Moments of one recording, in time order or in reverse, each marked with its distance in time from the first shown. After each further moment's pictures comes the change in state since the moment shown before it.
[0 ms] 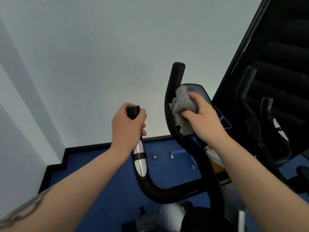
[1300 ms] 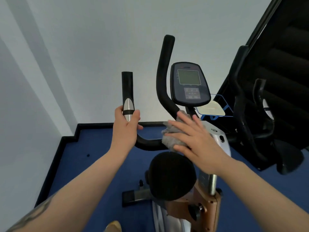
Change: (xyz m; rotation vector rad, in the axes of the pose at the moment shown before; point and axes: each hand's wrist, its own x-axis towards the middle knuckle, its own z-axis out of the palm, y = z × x) left_hand -0.117 -0.022 0.003 0.089 0.079 -0.140; right_hand -0.130 0.056 -0.051 -0.573 -0.478 -0.658
